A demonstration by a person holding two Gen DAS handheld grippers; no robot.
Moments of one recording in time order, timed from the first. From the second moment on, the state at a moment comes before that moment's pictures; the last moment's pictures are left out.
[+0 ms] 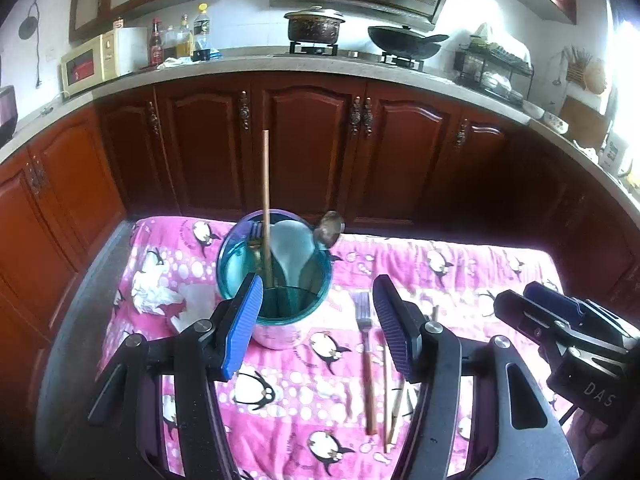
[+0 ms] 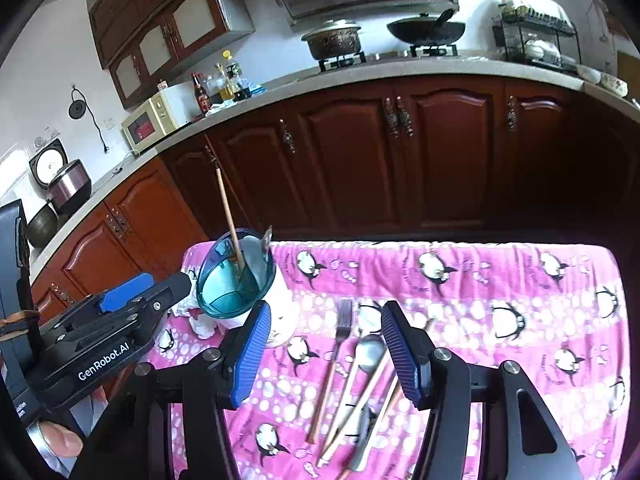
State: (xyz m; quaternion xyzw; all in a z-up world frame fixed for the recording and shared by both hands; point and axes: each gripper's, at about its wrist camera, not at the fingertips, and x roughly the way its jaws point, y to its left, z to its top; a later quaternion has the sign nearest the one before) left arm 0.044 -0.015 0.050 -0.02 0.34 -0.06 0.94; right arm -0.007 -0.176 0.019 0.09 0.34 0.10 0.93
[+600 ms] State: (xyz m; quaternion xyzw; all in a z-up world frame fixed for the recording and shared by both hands) left arm 0.028 -0.052 0.059 -0.04 0.35 -0.12 0.93; right arm -0.036 -0.214 0.024 0.10 0.34 0.03 0.94
